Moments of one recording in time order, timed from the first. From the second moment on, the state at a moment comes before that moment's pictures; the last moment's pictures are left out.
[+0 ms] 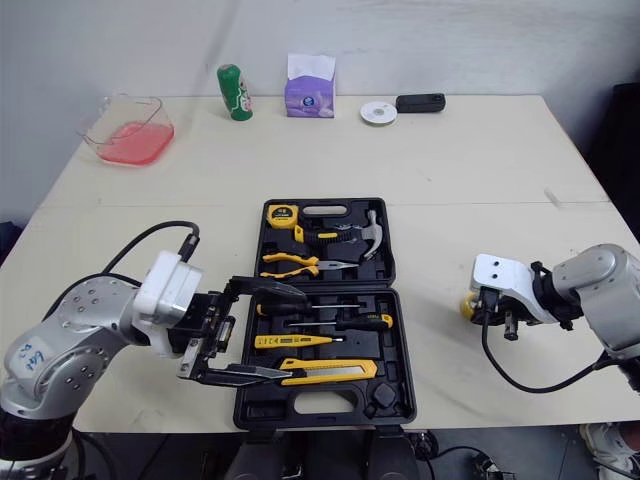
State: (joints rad) left arm -0.25 0.75 0.03 -0.62 -0.82 0.55 -1.04; right arm -0.42 -1.18 0.20 0.00 0.10 0.45 1.34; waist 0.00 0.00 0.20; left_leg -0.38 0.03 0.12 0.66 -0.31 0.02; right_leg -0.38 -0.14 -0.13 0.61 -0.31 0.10
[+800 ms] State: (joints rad) left arm 0.06 0.76 0.08 -0.63 -0.65 0.31 -1.07; right arm -0.43 -1.10 0.28 -0.56 0.43 0.51 1.53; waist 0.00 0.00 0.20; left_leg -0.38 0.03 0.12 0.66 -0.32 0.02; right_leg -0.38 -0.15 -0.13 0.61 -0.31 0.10
